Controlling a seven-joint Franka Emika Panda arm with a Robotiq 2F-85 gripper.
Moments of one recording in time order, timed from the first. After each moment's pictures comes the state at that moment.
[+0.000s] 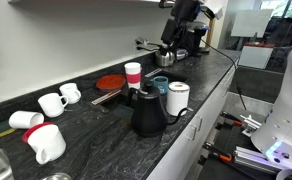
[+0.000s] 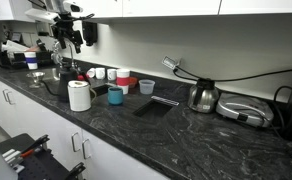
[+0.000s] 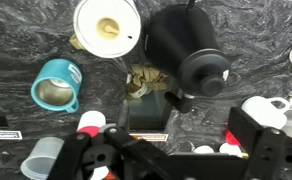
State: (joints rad) arm 0.24 -0.63 0.14 -2.56 0.20 2.25 0.07
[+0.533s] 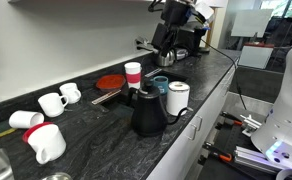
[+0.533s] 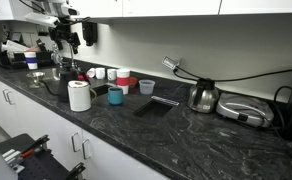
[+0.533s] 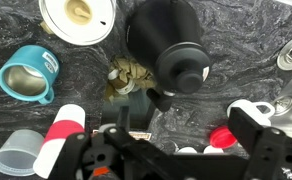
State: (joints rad) arm 0.28 -0.55 0.18 -2.53 0.21 2.31 0.07
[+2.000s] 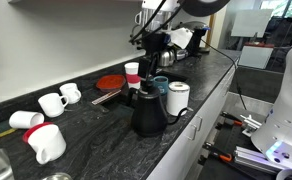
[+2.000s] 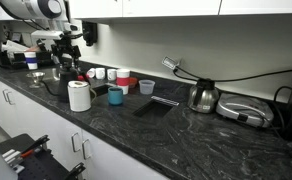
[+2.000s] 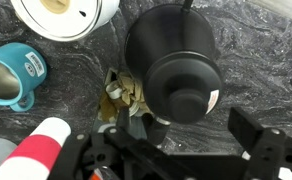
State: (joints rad) arm 0.28 -0.27 0.28 -2.40 0.02 2.31 0.18
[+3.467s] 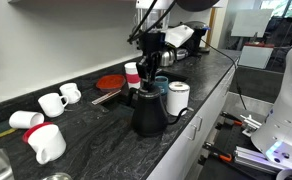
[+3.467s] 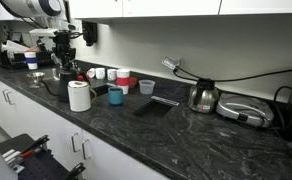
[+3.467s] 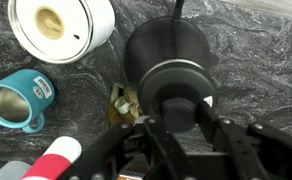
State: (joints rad) arm 0.28 -0.23 0.30 -2.34 0.00 2.20 0.33
